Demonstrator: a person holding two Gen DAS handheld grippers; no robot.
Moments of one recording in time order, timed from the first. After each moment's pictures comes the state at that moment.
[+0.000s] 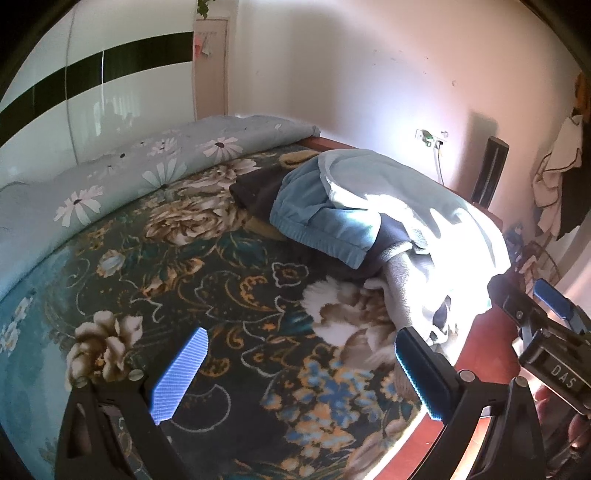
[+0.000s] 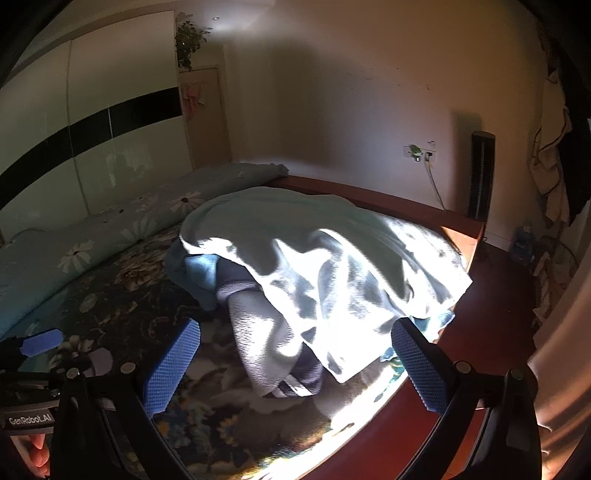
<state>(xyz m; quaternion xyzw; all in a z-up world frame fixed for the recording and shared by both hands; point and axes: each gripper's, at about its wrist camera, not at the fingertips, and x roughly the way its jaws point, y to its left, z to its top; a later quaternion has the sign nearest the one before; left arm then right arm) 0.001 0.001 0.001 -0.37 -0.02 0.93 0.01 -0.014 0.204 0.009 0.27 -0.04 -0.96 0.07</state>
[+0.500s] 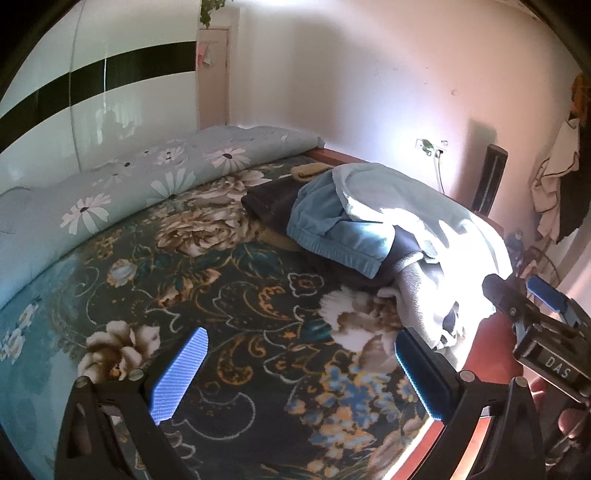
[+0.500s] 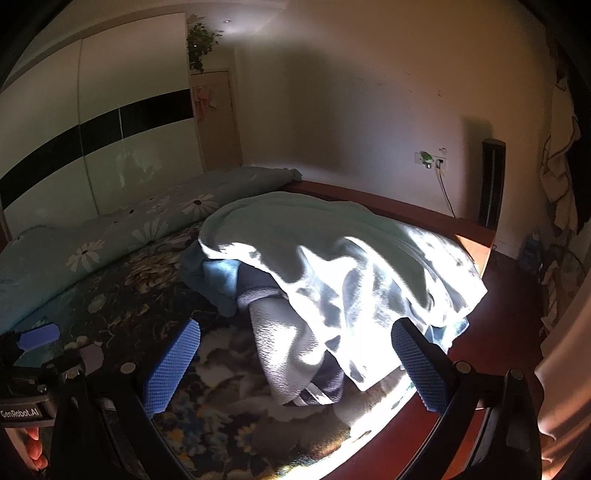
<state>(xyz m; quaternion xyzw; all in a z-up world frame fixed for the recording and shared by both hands) 0.013 -0.025 0.009 -0.35 -0.03 0.94 0.01 -0.019 0.187 0.012 0.27 -0.03 -0.96 0.10</state>
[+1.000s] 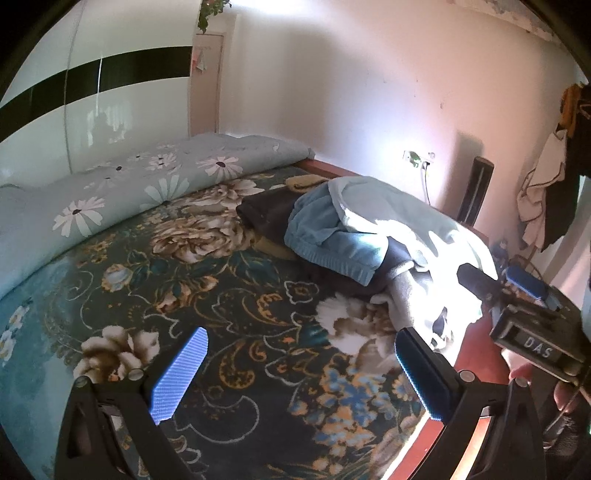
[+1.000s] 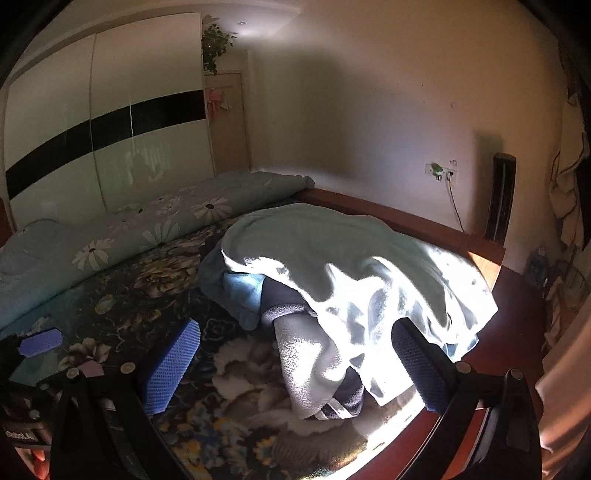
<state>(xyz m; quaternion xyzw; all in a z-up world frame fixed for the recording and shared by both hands) 0.024 -0.042 0.016 -0.33 -0.05 0.94 0.04 -0.021 0.166 0.023 0.26 -0.01 -0.96 0.11</state>
